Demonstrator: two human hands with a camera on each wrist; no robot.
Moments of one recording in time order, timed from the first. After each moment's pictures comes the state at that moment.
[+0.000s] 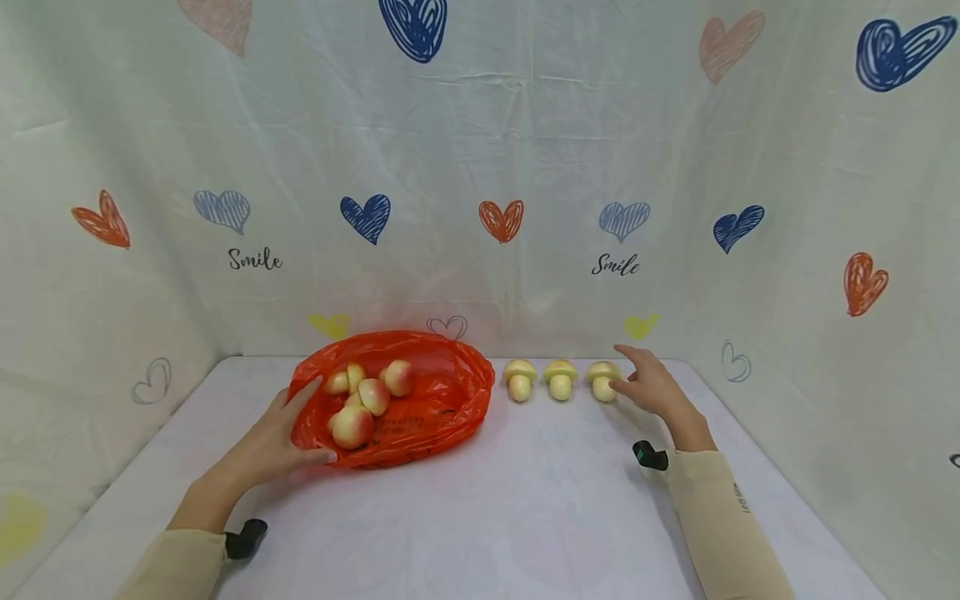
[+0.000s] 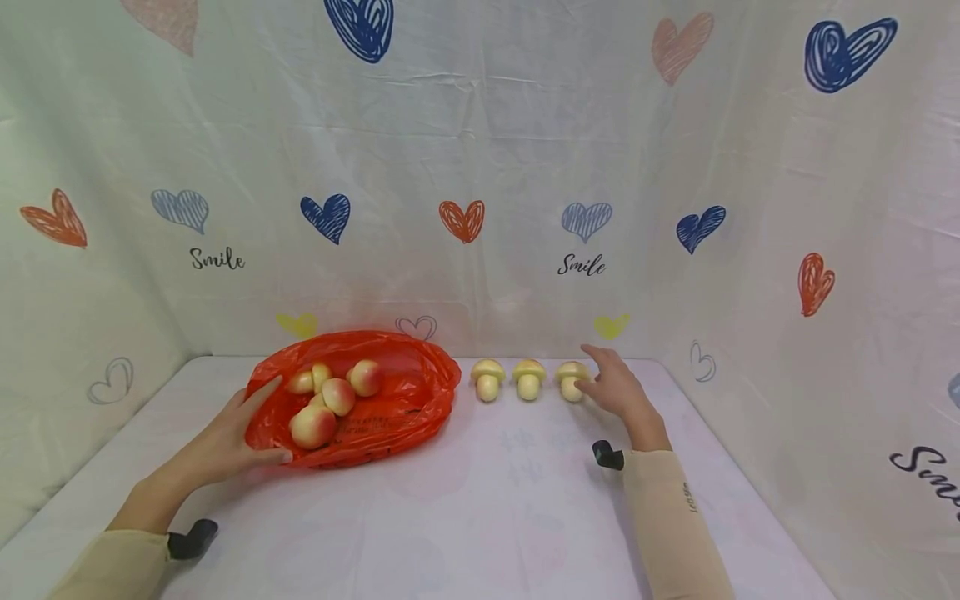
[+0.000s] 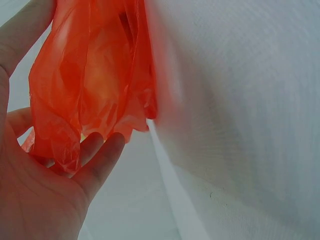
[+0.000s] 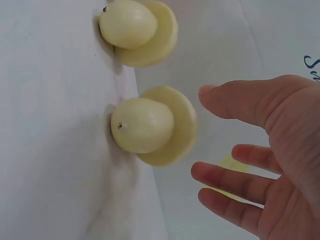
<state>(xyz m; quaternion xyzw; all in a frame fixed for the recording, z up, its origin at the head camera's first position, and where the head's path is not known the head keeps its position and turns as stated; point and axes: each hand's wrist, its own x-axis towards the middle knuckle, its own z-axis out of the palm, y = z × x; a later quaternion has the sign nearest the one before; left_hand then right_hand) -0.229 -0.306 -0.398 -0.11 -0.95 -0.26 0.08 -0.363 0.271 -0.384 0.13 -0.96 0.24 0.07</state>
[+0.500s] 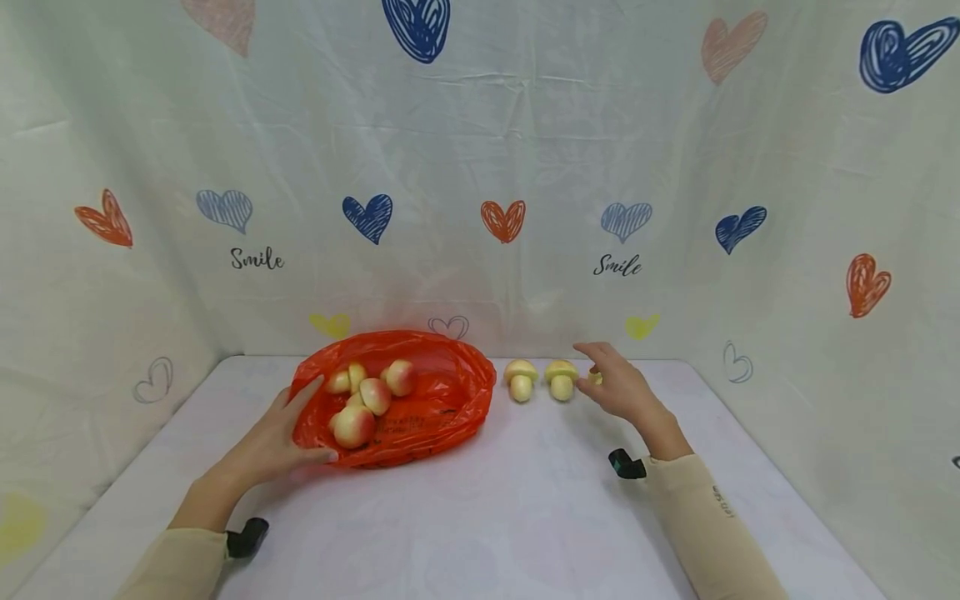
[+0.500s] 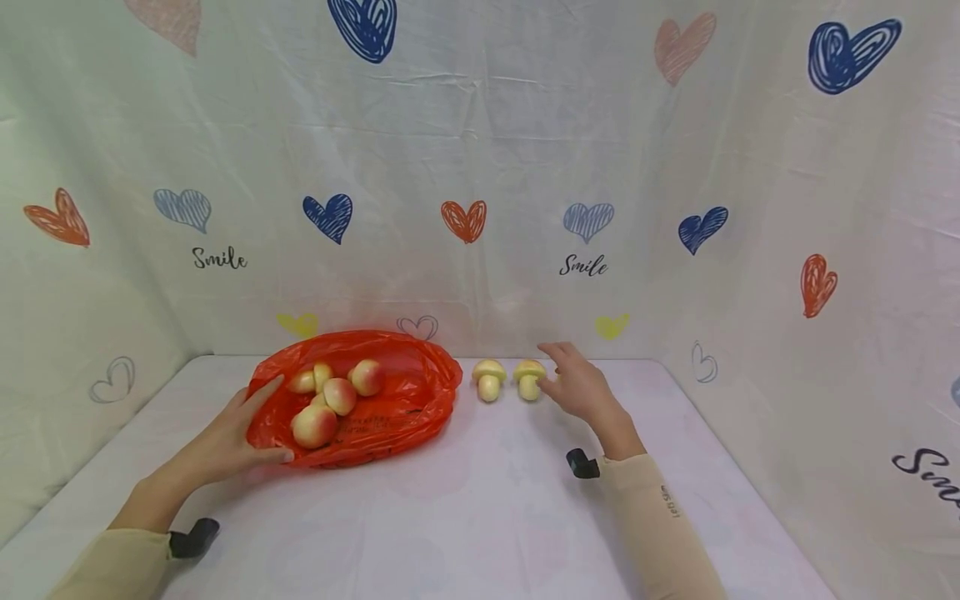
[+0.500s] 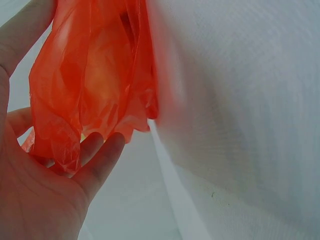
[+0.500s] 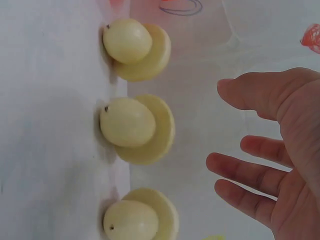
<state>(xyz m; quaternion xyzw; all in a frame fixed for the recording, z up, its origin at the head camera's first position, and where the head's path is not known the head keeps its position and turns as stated) -0.228 -0.305 -0.396 -0.11 -0.95 -0.27 0.07 -0.339 0.209 -0.369 0.23 -0.94 0.21 0.14</state>
